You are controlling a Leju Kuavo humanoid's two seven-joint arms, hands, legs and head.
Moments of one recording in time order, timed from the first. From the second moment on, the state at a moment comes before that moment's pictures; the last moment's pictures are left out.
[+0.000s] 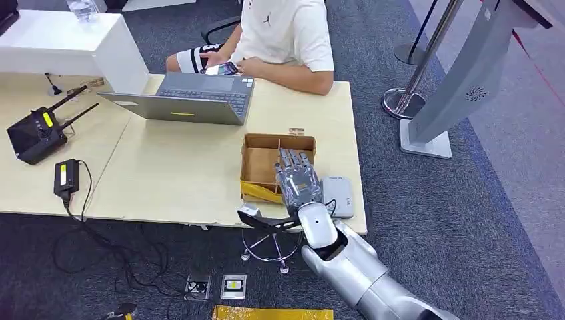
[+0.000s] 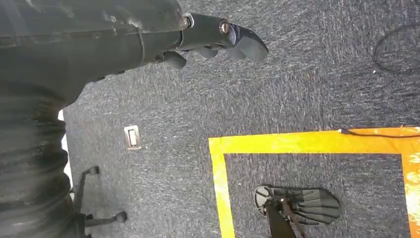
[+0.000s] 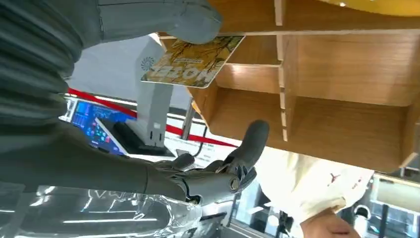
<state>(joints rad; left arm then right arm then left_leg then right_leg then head) -0.10 0.32 -0.62 -0.23 0.43 -0.02 0.21 -0.62 0.11 0.82 -0.82 1.17 -0.14 0.36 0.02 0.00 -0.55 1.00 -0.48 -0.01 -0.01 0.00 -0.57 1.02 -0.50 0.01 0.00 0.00</state>
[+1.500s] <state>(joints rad) -0.10 0.32 -0.63 -0.23 0.39 -0.01 0.21 -0.63 0.05 0.73 -0.78 1.15 -0.19 0.40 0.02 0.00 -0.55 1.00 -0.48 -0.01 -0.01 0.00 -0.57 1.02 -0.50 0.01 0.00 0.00</state>
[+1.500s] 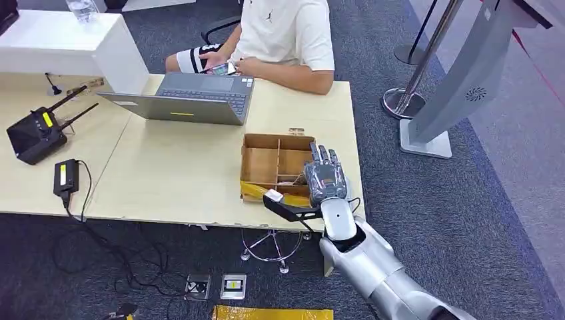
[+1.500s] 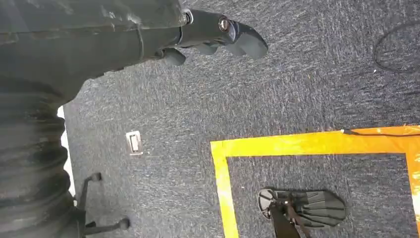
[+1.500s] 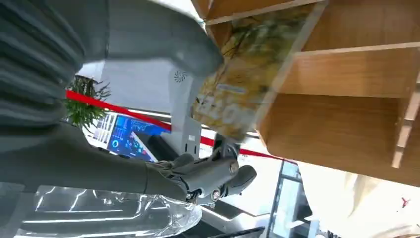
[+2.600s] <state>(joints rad) -0.10 0.32 -0.63 -0.23 0.37 -0.02 0.20 -0.60 0.05 0.71 -0.84 1.15 -0.13 0.35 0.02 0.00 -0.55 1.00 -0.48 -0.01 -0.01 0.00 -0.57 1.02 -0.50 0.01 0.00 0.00</state>
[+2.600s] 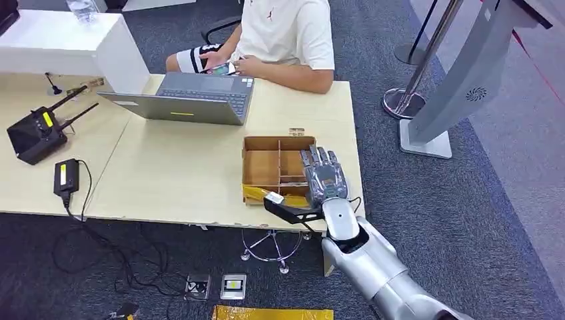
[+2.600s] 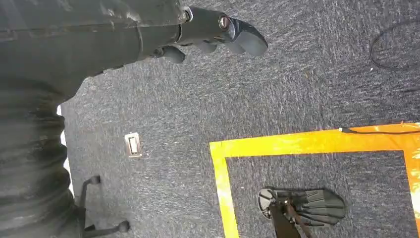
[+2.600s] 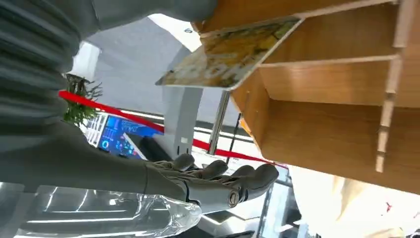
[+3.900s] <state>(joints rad) -0.10 0.32 -0.62 -0.23 0.38 -0.02 0.20 -0.61 0.07 0.73 -0.89 1.09 0.02 0.37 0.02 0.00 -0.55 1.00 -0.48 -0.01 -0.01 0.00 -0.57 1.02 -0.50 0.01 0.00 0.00</state>
